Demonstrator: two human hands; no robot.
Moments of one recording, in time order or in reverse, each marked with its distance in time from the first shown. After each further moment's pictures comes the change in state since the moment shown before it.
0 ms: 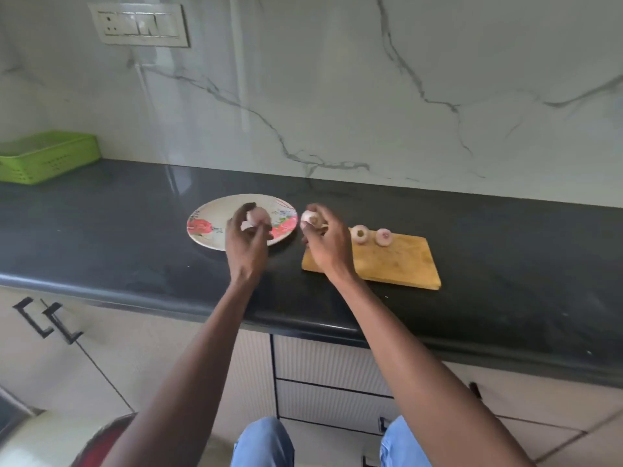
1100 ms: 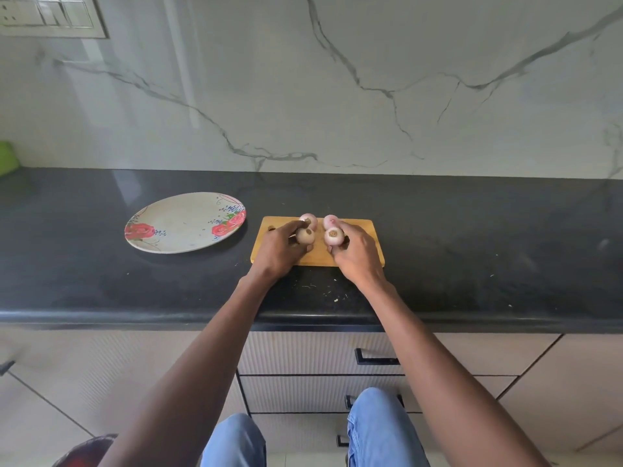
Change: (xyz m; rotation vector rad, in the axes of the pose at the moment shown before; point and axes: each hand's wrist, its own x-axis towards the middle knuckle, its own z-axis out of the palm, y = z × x) left_hand -0.053 0.018 0.105 0.448 -0.690 0.098; right_hand -0.033 0.057 -0.137 -0.471 0.035 0.041
